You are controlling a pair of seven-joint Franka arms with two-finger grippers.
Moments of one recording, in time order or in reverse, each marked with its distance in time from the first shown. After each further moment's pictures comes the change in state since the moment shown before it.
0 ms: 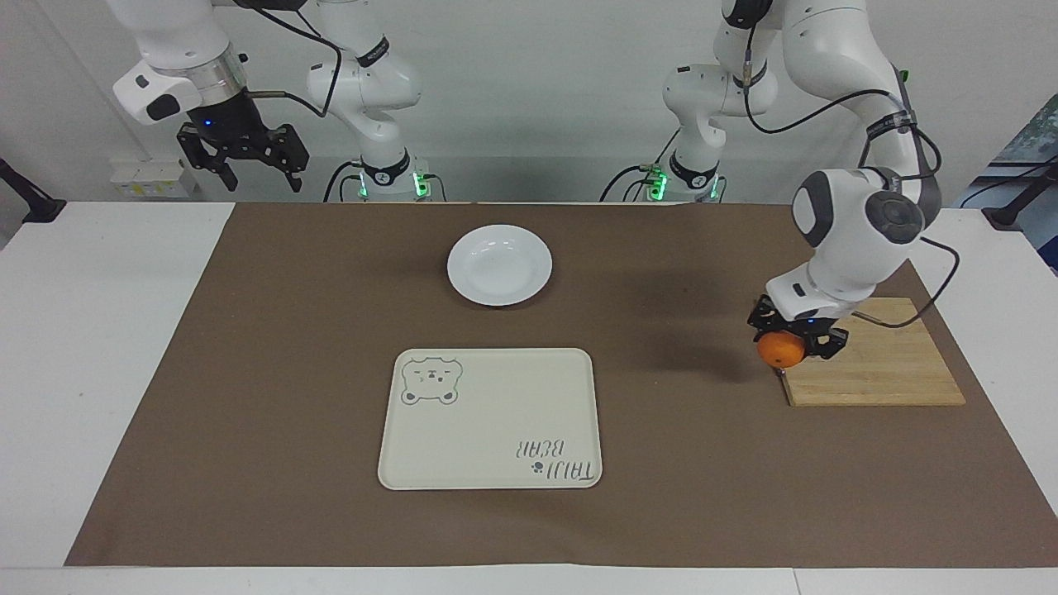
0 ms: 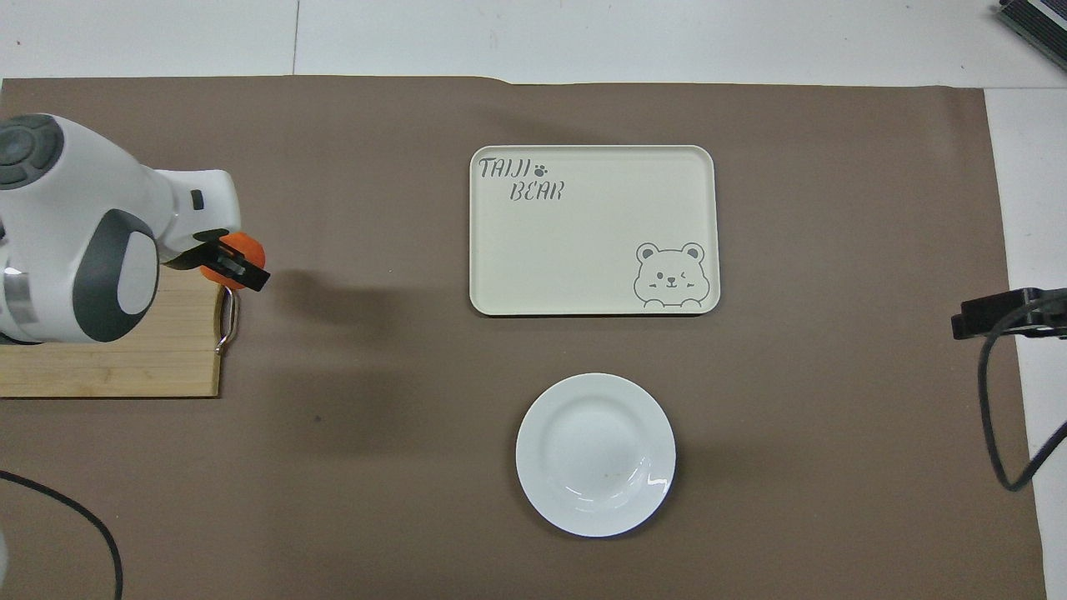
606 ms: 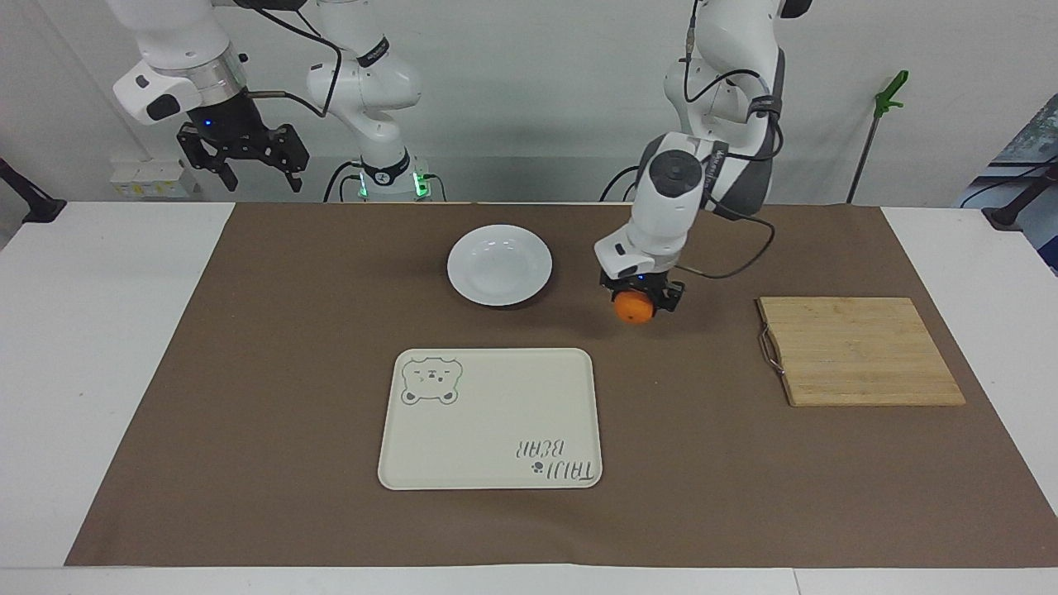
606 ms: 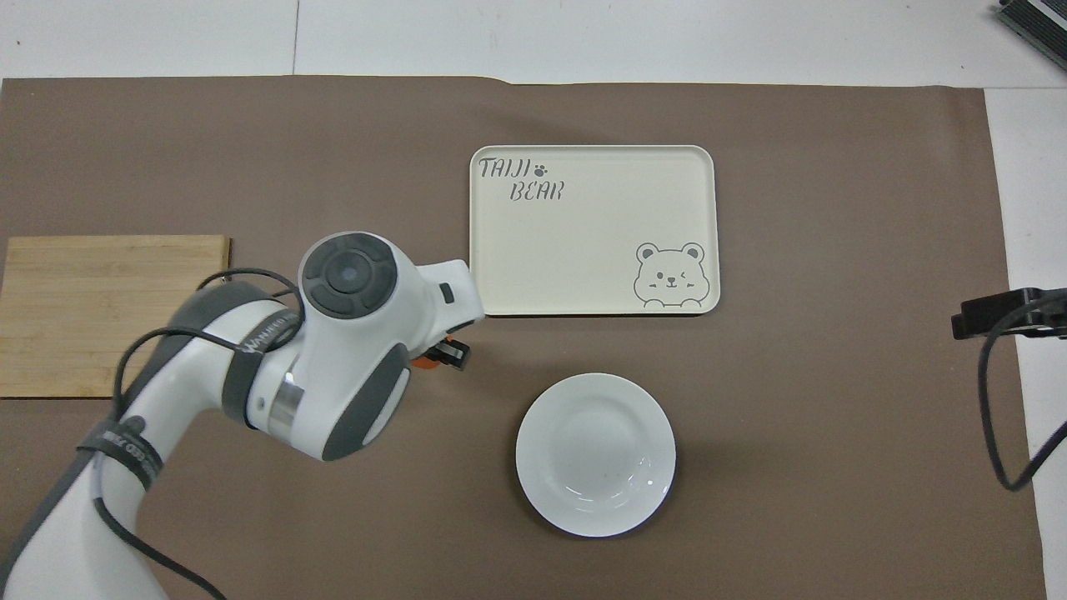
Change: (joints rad) left arm -0.445 -0.087 -0.013 -0.131 -0.018 0.025 -0.559; right arm 0.000 0.000 0.000 0.000 0.000 0.000 0.000
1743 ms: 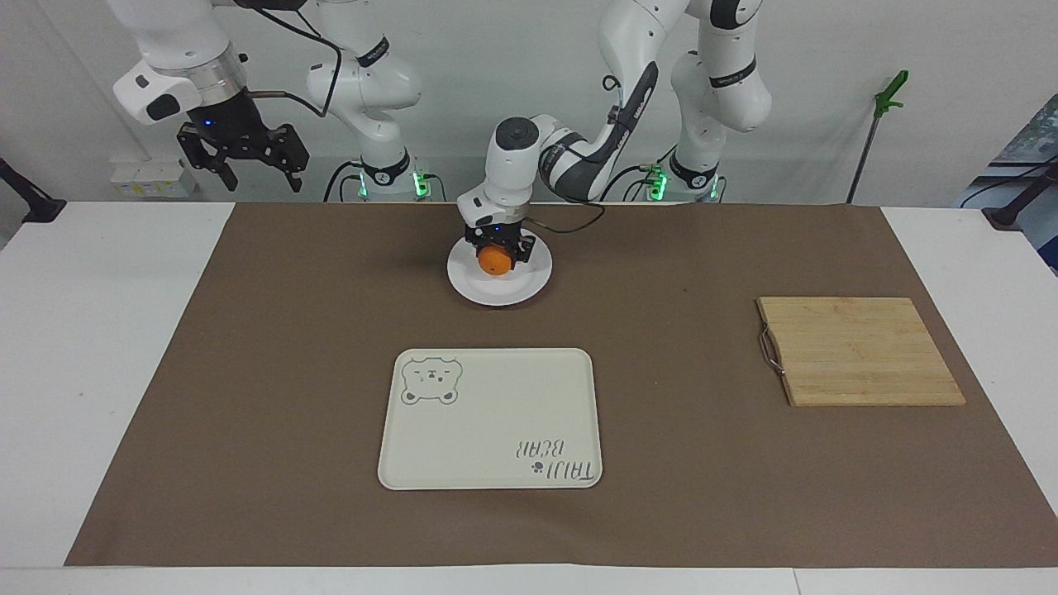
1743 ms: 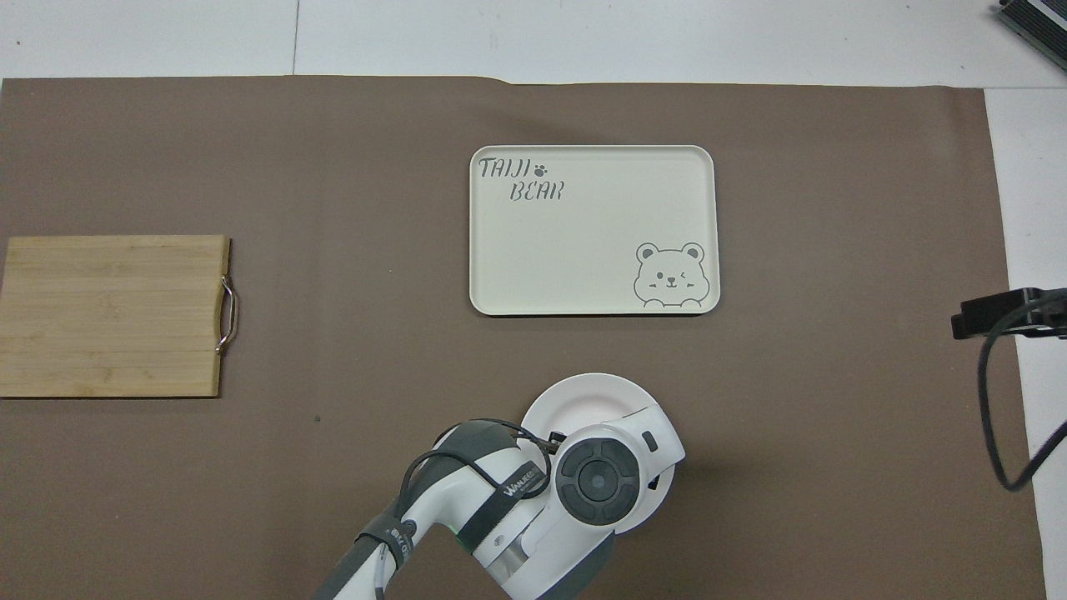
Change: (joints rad) left arm -0.375 0.126 -0.023 -0.037 -0.171 0.300 -0.375; right arm 0.000 0.000 0.000 0.000 0.000 0.000 0.000
